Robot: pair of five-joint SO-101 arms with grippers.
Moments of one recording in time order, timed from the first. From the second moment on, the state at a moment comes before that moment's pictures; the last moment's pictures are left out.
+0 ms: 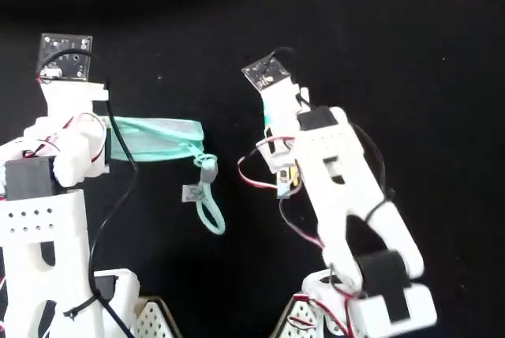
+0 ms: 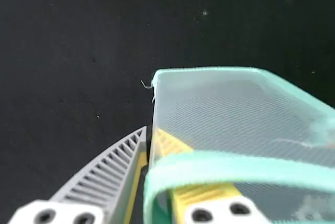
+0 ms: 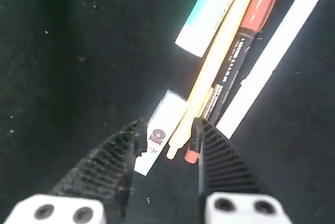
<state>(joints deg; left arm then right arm) -11.8 -41.2 26.2 78.2 -10.1 -13.7 -9.4 32.4 62.1 17.0</state>
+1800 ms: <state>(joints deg) -11.8 -40.7 28.2 78.2 -10.1 -20.5 10.8 25.5 68.9 22.7</state>
